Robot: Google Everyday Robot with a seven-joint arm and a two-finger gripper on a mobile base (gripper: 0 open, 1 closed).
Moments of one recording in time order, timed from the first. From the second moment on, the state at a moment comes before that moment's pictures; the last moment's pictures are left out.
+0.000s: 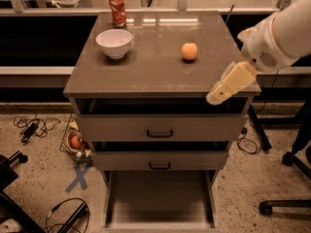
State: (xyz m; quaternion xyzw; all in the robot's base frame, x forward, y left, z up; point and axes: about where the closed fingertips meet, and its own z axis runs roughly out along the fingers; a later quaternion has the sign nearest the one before) arm 0.531 -0.171 0.943 -0.50 0.80 0.03 0.34
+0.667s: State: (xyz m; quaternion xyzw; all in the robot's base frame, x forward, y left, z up) arm 0.553 -0.115 0.885 -0.41 0.78 0.16 0.44
